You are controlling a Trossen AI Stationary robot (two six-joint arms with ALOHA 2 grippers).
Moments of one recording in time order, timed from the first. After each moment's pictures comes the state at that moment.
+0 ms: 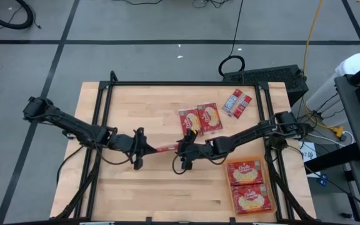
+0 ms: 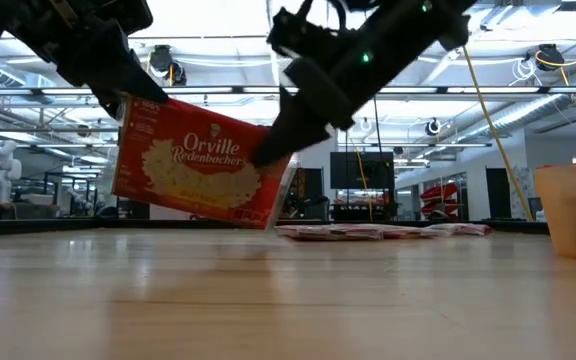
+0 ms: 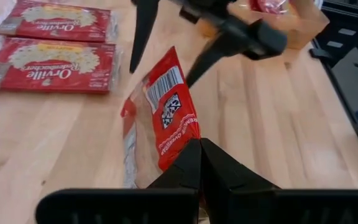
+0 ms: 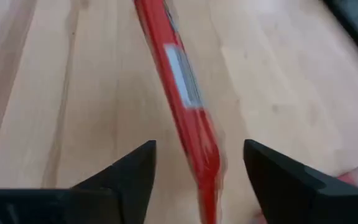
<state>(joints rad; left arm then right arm) -0.32 1.10 0.53 0.01 -0.21 -0.36 0.23 1.85 1.11 0.01 0.42 0.10</state>
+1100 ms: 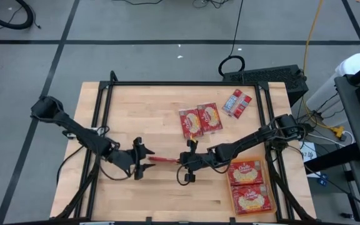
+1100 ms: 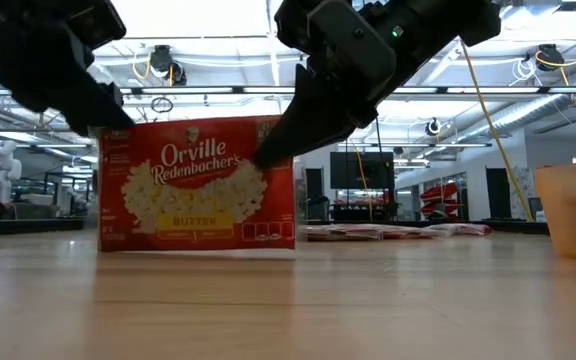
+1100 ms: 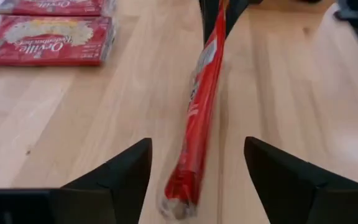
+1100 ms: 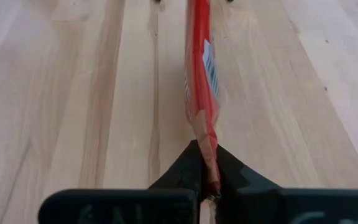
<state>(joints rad) -0.53 1.25 0.49 0.09 -0.46 -0.46 0.31 1.86 1.09 0.06 0.28 0.25</state>
